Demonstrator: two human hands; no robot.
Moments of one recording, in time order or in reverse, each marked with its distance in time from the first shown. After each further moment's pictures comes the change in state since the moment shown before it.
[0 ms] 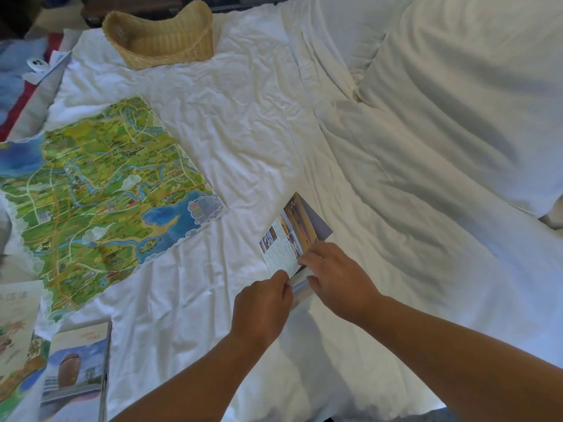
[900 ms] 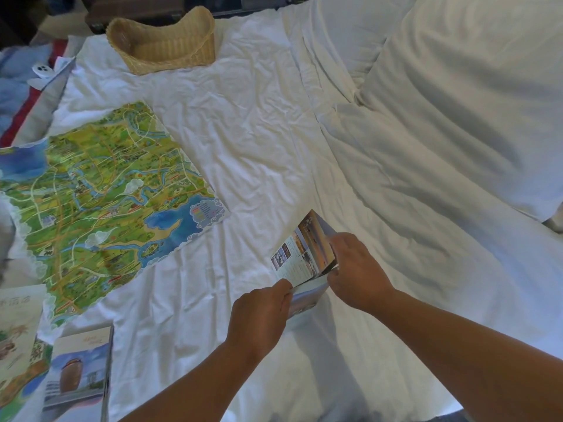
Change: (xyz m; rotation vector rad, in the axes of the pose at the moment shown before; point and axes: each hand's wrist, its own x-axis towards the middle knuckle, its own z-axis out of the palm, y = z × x) left_hand -0.006 -0.007 -0.011 0.028 -0.051 0.128; right_hand 0.006 0.023 -0.010 0.151 -0.008 0.348
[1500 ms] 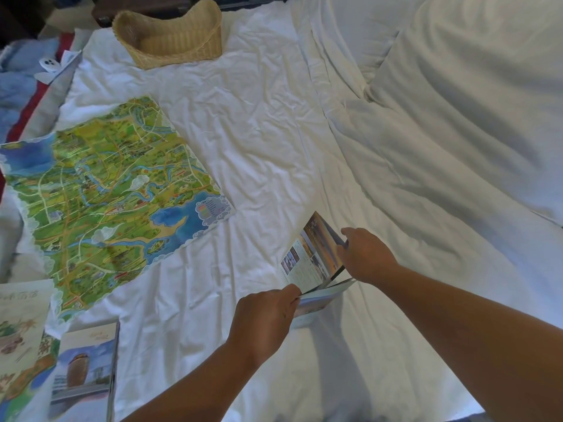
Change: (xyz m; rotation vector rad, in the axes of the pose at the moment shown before) left_hand -0.001 -0.008 -0.003 -0.002 -0.012 0.067; right_hand 0.045 0.003 -0.009 -0.118 -0.128 0.234
